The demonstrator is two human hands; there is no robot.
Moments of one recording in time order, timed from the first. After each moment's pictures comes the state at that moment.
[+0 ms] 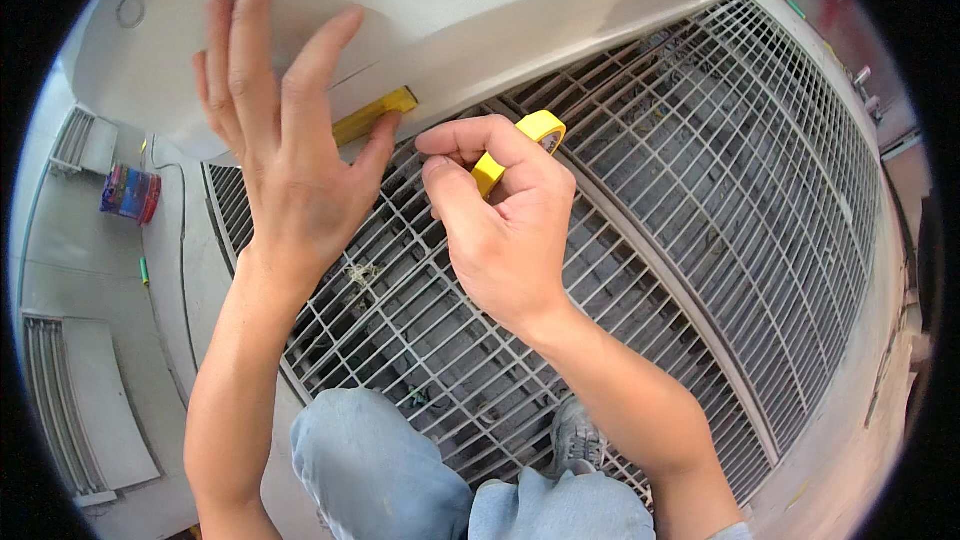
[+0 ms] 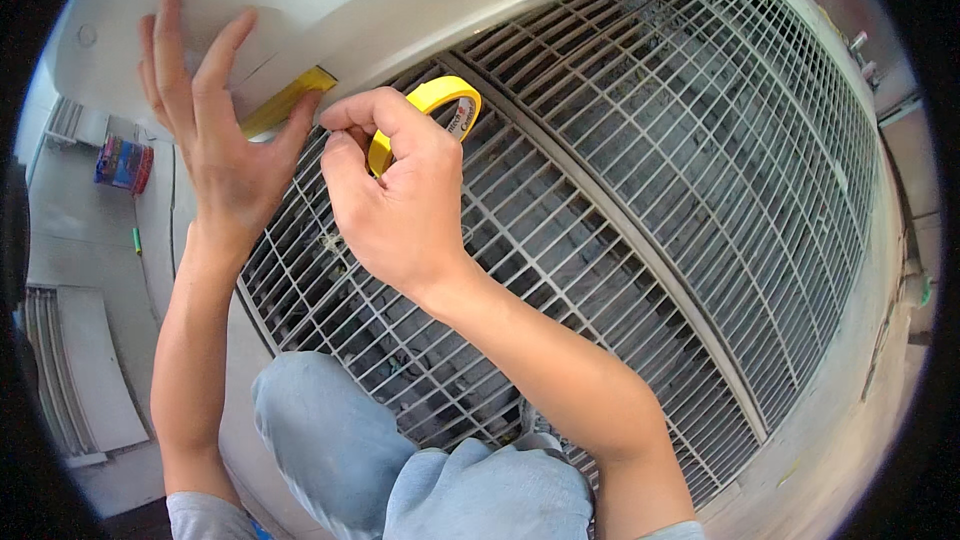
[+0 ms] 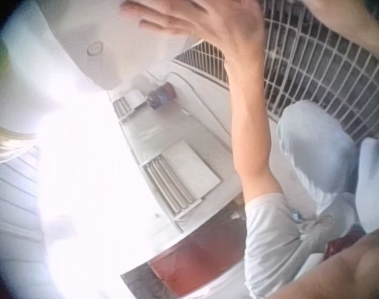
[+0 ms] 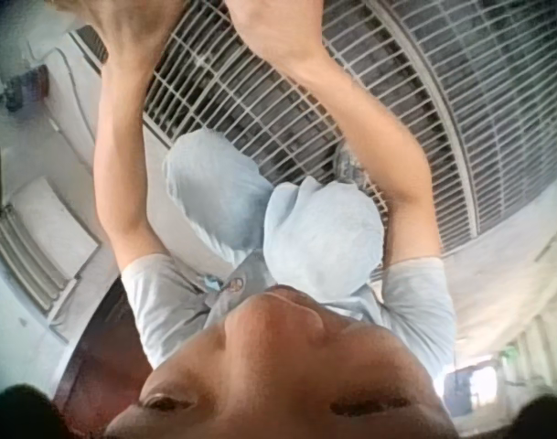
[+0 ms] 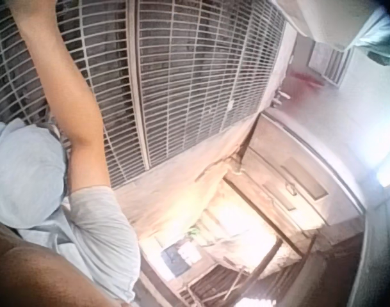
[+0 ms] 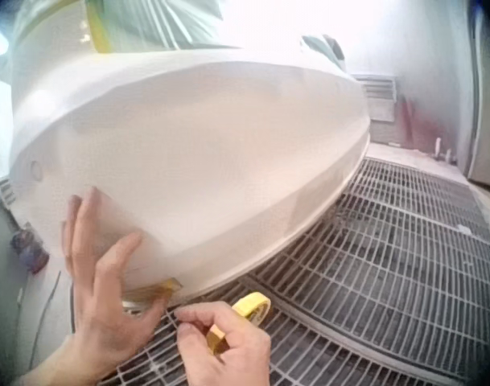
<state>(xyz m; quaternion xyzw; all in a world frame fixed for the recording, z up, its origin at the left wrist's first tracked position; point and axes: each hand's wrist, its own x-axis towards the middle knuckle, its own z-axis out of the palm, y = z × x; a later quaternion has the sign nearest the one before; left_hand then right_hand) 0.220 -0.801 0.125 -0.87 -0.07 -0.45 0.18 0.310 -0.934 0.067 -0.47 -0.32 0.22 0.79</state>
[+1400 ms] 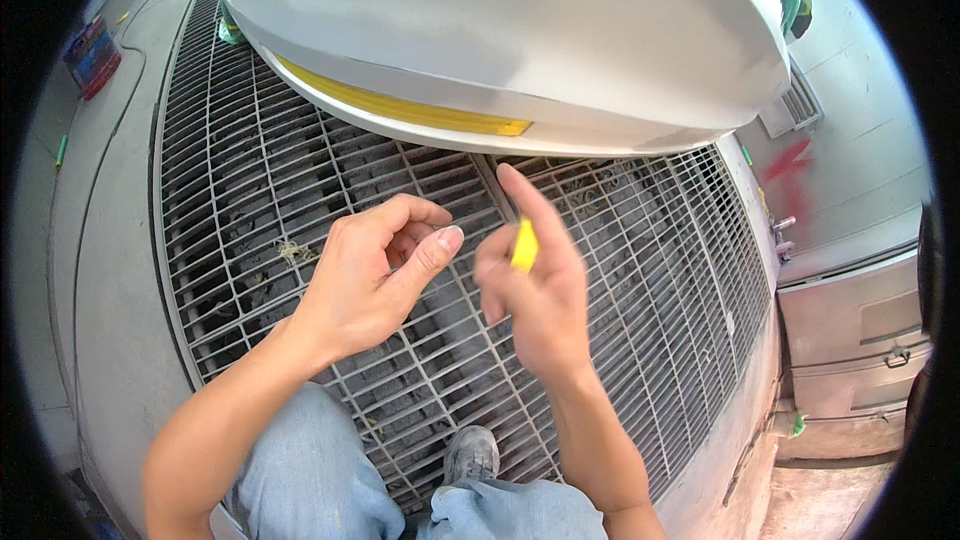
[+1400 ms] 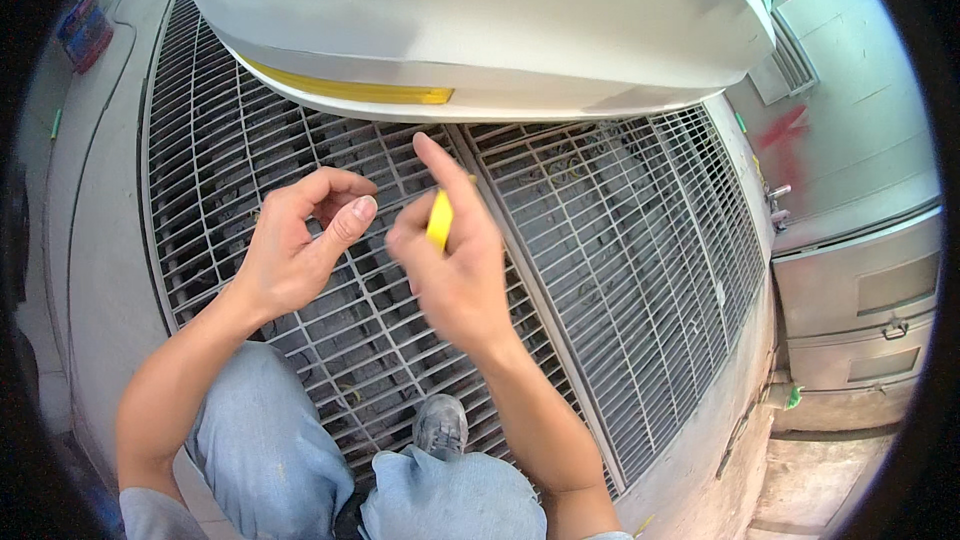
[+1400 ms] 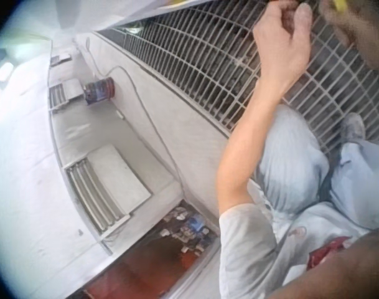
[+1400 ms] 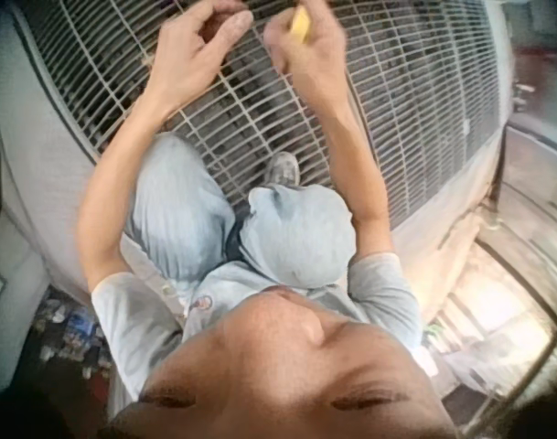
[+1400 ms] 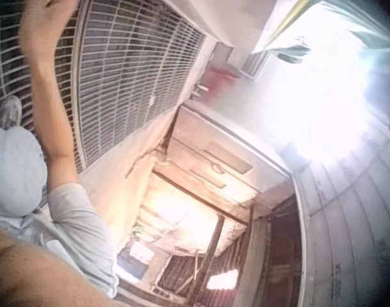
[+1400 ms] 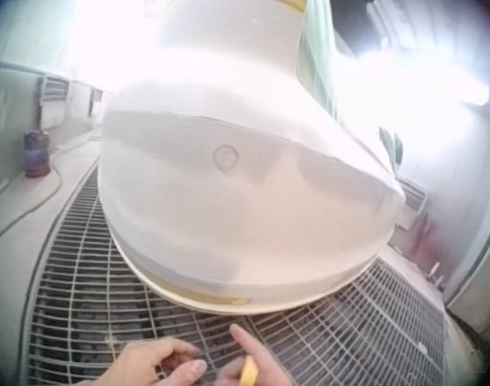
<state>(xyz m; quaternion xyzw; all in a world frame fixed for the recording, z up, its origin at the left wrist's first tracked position) 0.146 -0.864 0.063 -0.75 -0.24 -0.34 -0.52 0.298 -0.977 0.098 -0.58 -0.38 0.40 0.60</state>
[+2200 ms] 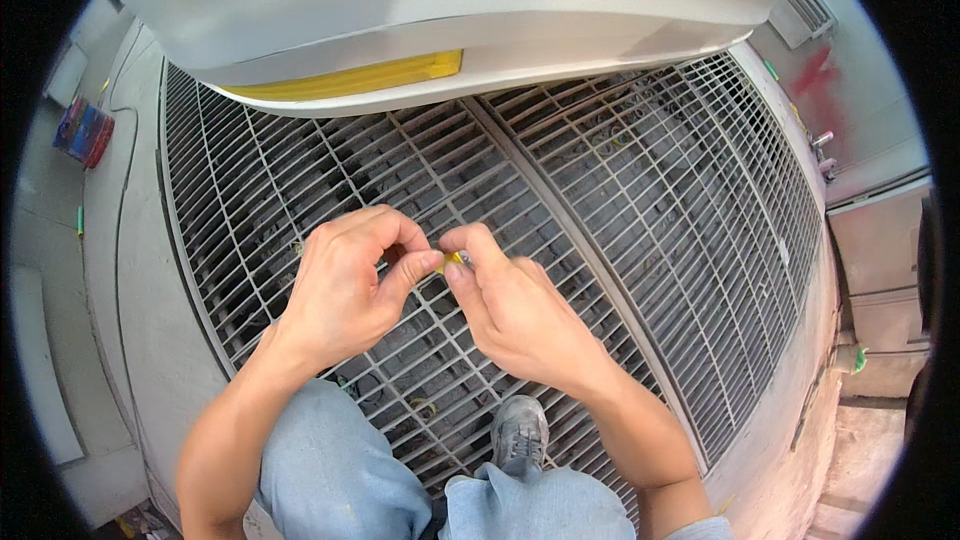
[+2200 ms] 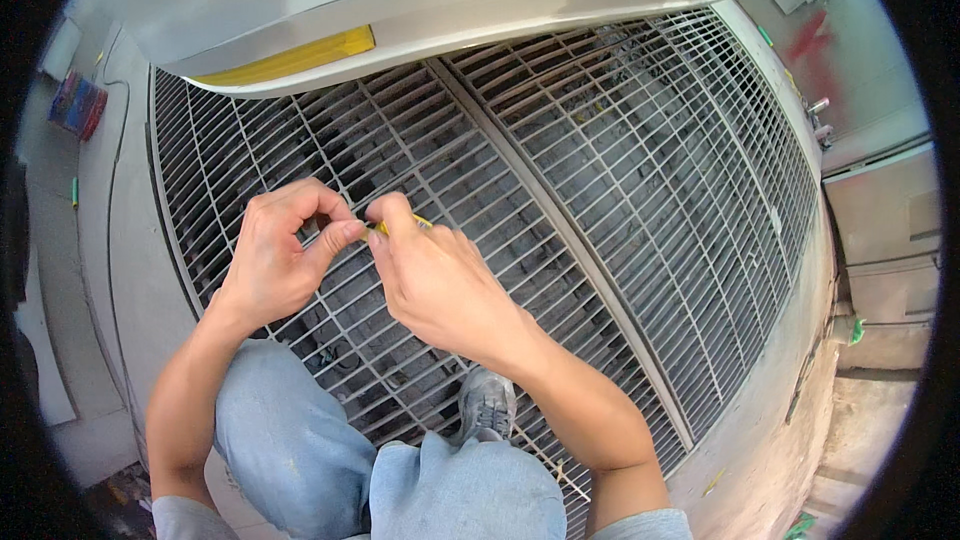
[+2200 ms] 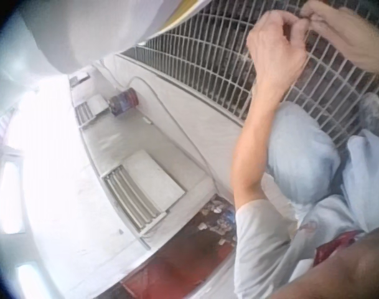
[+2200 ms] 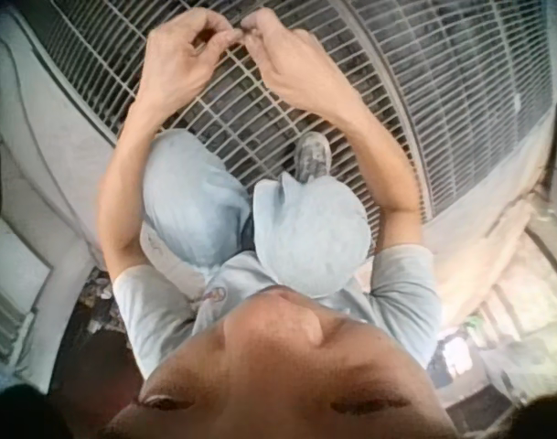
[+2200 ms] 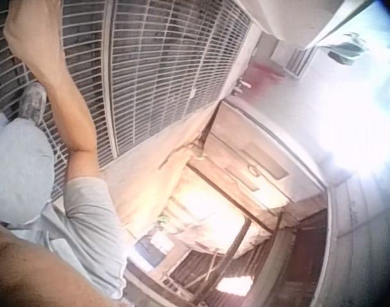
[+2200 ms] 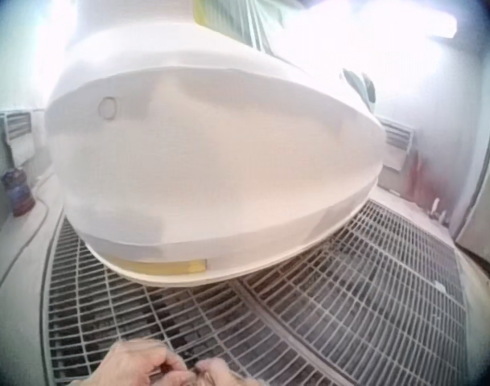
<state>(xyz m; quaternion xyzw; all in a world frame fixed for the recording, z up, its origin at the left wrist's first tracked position) 0.149 -0.871 0.062 -0.88 -0.20 -0.23 -0.37 0.306 -1.007 0.063 -0.67 -0.54 0.33 0.37</state>
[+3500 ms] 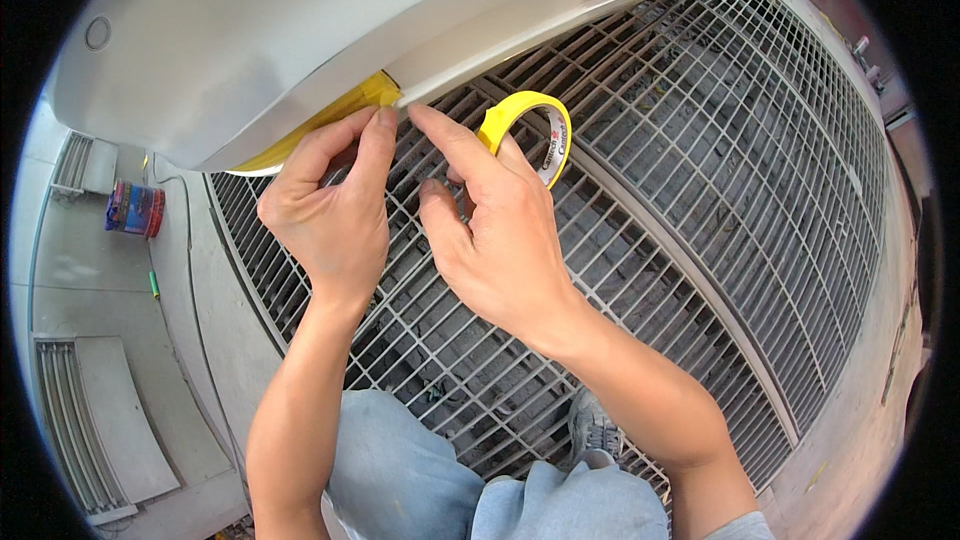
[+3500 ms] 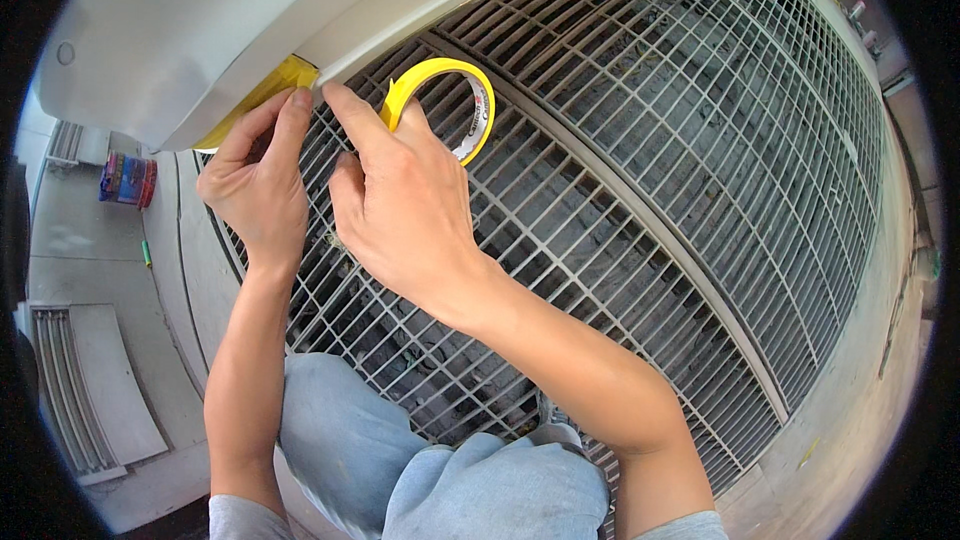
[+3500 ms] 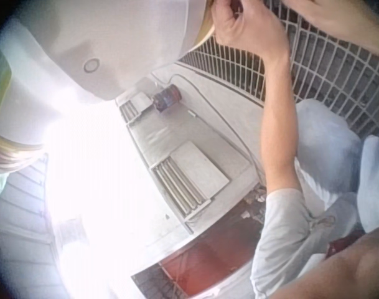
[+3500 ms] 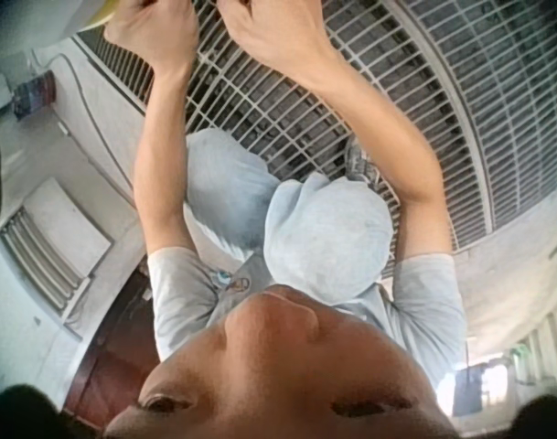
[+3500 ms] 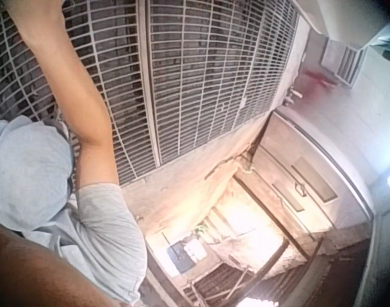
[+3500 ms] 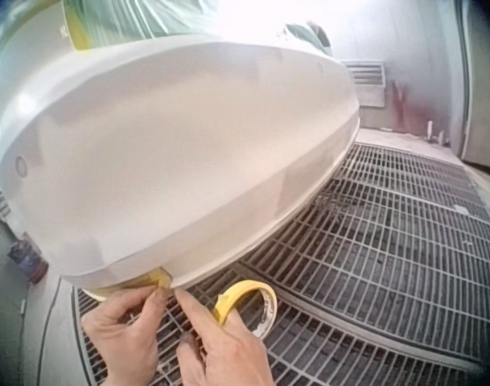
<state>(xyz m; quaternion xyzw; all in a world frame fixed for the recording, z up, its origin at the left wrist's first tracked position) 0.225 -0.837 0.071 -0.76 -0.26 -0.53 -0.29 0.310 -0.950 0.056 -0.66 -0.42 0.12 0.61</state>
